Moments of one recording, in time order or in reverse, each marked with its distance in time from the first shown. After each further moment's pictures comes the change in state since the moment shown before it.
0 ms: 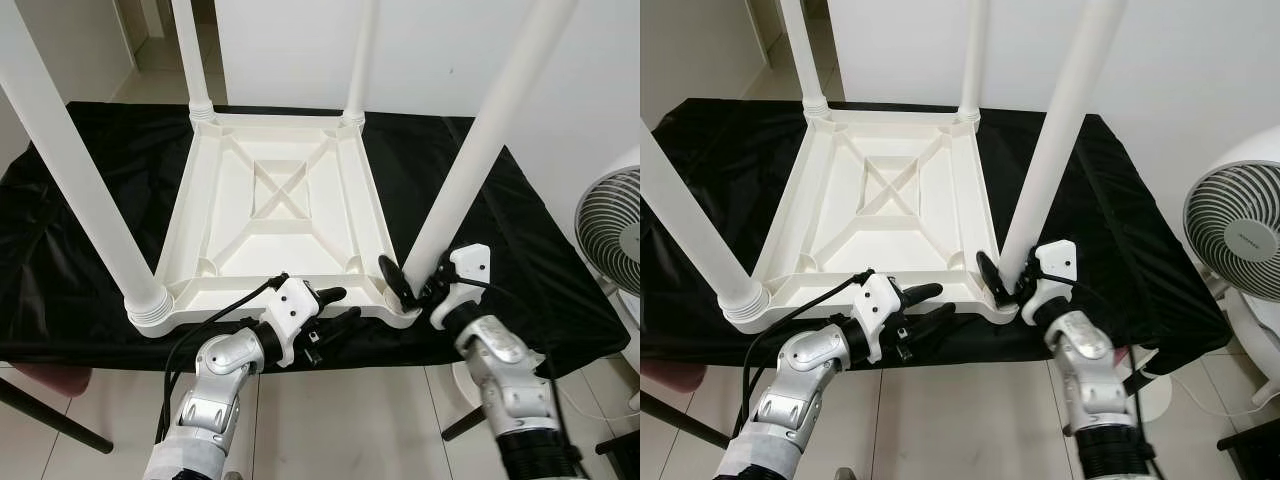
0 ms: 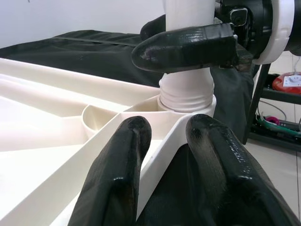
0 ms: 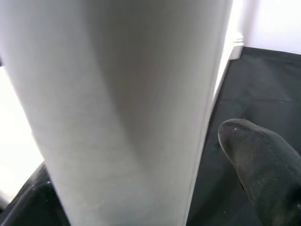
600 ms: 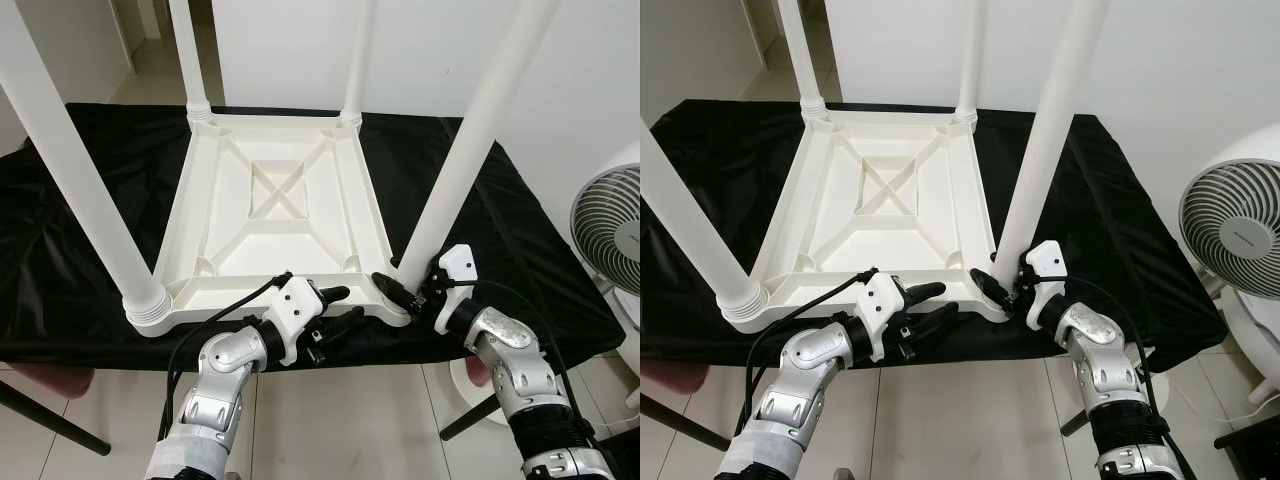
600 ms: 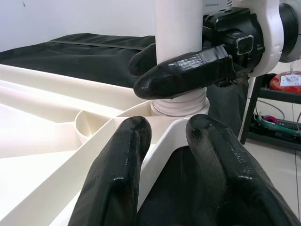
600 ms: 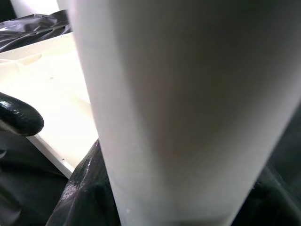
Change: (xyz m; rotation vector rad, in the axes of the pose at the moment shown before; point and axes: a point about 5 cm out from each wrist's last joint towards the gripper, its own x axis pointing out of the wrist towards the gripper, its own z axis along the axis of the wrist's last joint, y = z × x) left arm 0.003 -0.001 0.001 0.010 0.000 -0.011; right arm 0.007 -0.002 -0.013 0.012 0.086 0.234
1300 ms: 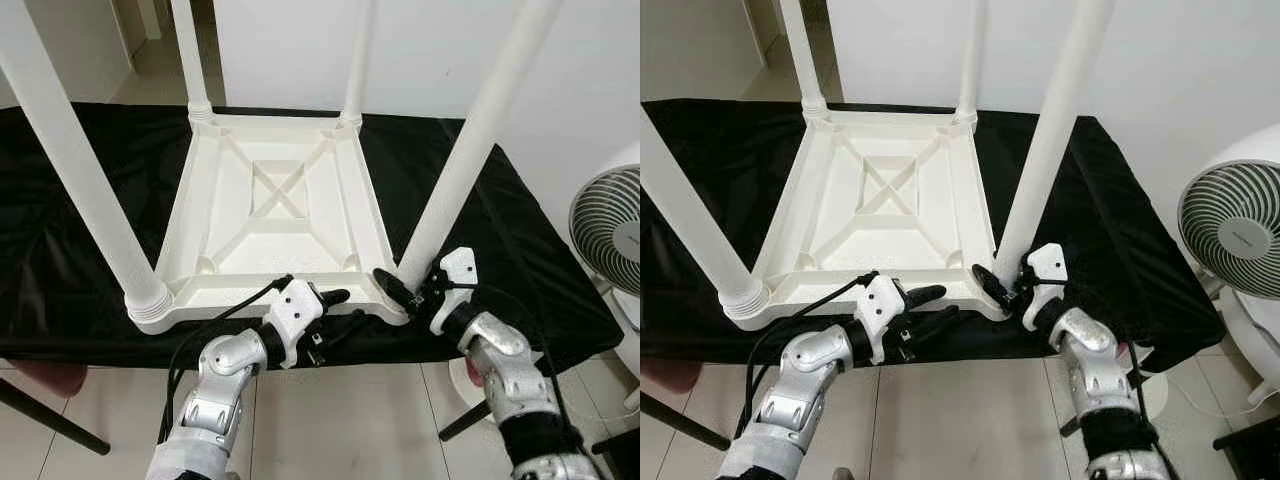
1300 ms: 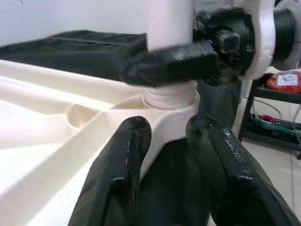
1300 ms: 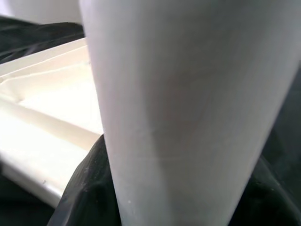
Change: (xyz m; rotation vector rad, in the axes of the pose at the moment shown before) left arm -0.003 -0.007 -0.005 -0.020 0.013 -0.005; right arm 0.001 0.010 -0.006 0.037 -0.080 -0.245
